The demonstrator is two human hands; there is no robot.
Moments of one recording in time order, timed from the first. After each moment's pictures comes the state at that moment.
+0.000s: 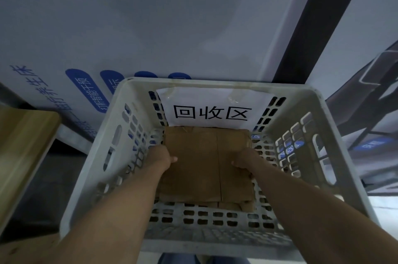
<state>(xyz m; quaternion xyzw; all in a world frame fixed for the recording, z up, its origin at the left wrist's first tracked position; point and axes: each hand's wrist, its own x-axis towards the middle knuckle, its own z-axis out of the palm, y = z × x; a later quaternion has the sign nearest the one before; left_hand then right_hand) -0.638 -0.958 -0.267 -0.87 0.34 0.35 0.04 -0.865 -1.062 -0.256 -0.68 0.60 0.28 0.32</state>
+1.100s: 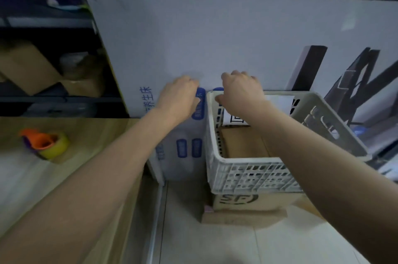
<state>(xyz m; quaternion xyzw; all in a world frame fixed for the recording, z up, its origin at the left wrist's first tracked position) -0.498 -0.745 0.072 -0.70 0.69 -0.04 -0.17 -0.644 -0.791 0.098 -0.87 0.49 -0.06 -0.06</state>
